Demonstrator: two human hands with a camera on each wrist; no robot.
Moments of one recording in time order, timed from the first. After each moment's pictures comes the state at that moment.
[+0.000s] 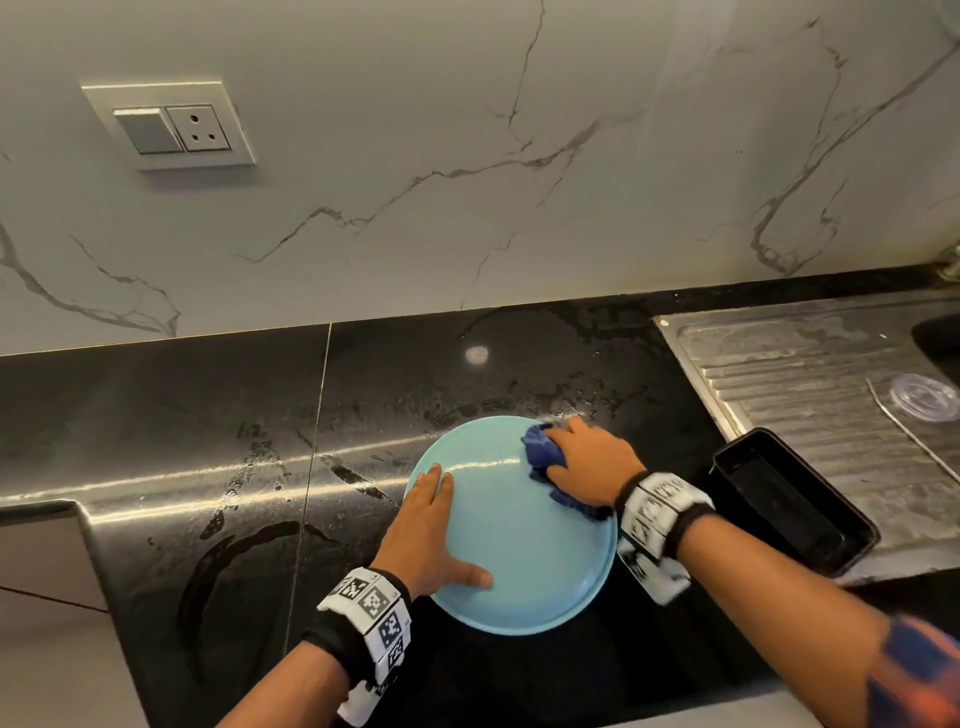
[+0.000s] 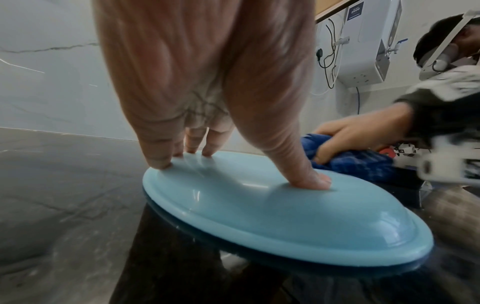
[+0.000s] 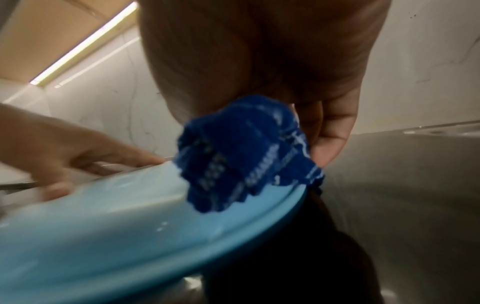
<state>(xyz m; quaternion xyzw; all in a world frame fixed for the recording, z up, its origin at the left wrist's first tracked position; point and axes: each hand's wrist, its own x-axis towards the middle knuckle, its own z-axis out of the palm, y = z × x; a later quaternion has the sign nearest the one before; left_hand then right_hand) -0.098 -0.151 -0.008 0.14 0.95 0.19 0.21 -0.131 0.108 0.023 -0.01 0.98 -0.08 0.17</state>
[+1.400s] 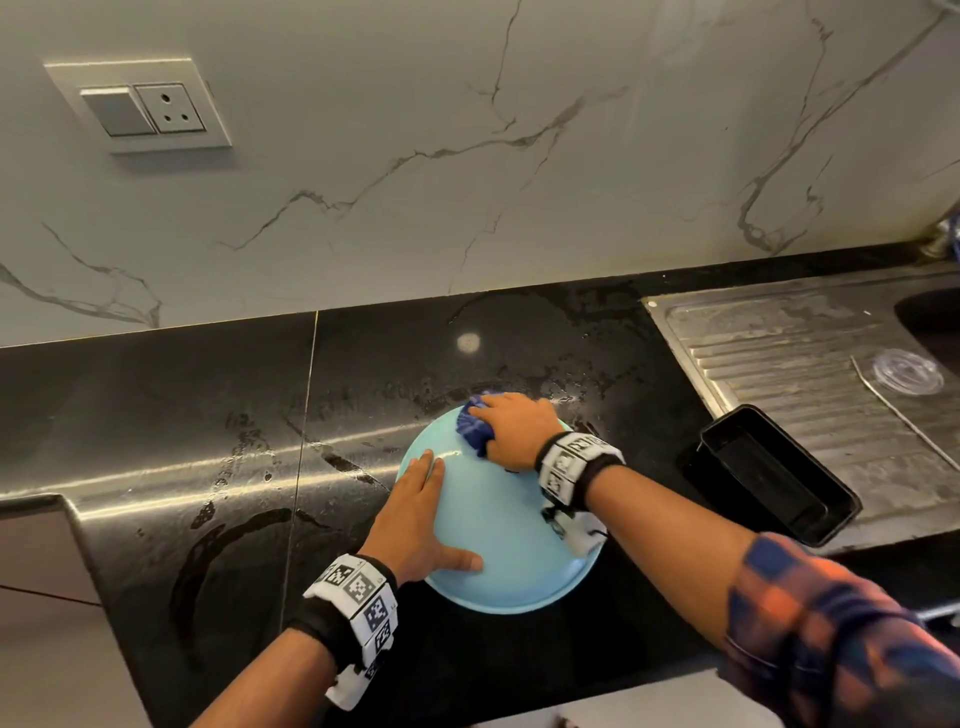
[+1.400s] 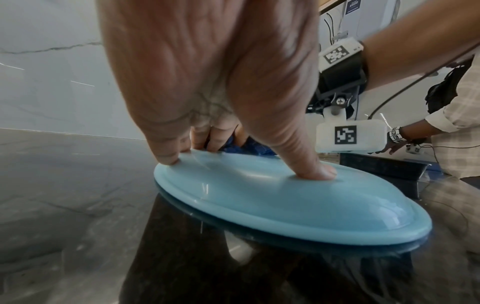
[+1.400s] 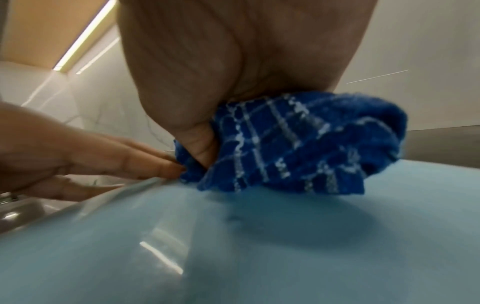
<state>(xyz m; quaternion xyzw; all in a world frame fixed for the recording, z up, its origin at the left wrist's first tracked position) -0.096 -0.157 -0.004 0.16 0.94 0.20 0.23 -0.166 0.046 0.016 -0.12 0.98 -0.06 0.15</state>
